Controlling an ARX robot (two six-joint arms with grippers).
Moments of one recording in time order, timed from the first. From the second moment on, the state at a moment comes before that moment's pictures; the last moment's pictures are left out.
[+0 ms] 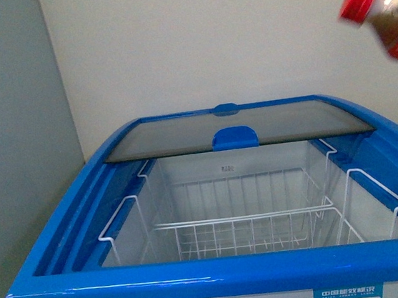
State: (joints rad) left arm 0.00 0.35 0.09 0.26 0.00 -0.01; right arm -0.14 1.14 0.87 -0.02 -0.40 -1.03
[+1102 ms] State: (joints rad) left arm 0.00 0.01 0.01 0.00 0.00 -0.01; right arm 0.22 2.24 1.36 0.46 -0.13 -1.45
